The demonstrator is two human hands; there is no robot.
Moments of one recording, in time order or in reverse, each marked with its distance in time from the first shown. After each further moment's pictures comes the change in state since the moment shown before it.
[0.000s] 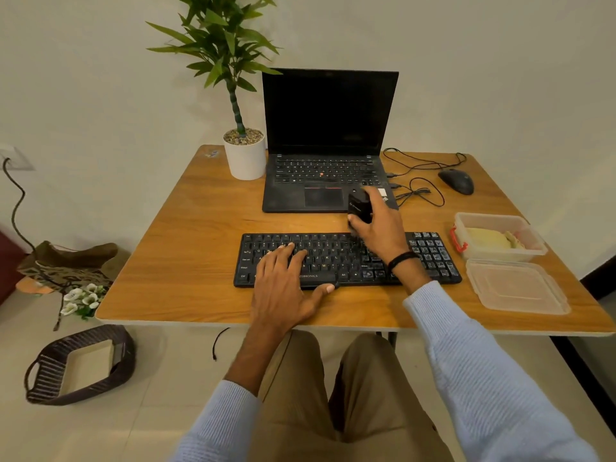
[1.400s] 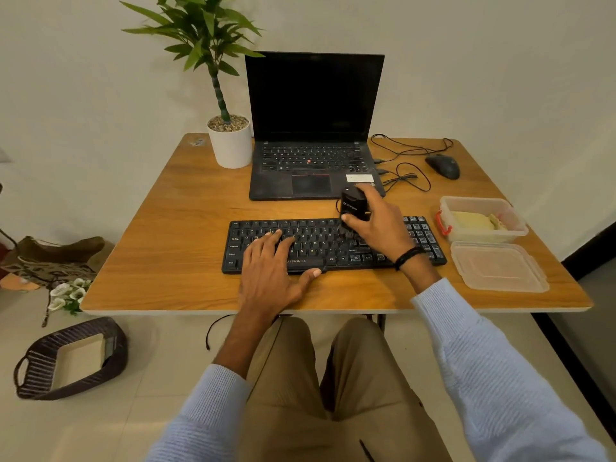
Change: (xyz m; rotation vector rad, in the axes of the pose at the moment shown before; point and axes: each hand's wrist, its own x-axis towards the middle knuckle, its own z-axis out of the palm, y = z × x) left_hand 0.000 0.001 -0.003 0.015 -0.020 0.004; right_hand -0.026 0.005 -0.028 0.016 -0.123 -0.046
